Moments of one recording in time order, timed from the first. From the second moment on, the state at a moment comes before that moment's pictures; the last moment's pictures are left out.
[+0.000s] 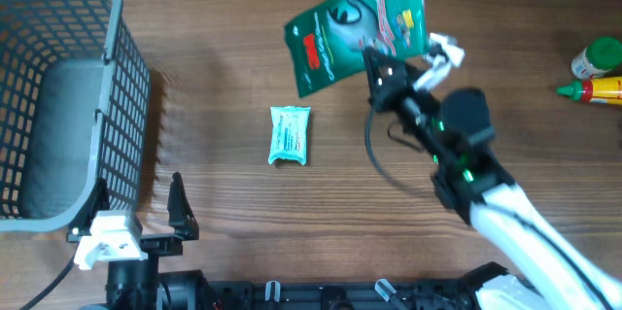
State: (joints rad) left arm 0.06 0.01 0.69 -0.68 0.01 -0.01; right arm 0.43 1.21 0.68 0.50 -0.17 0.85
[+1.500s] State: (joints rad) left arm 0.06 0.01 0.69 -0.67 0.01 -0.01; right arm 0.07 2.30 1.40 0.57 -0.79 1.00
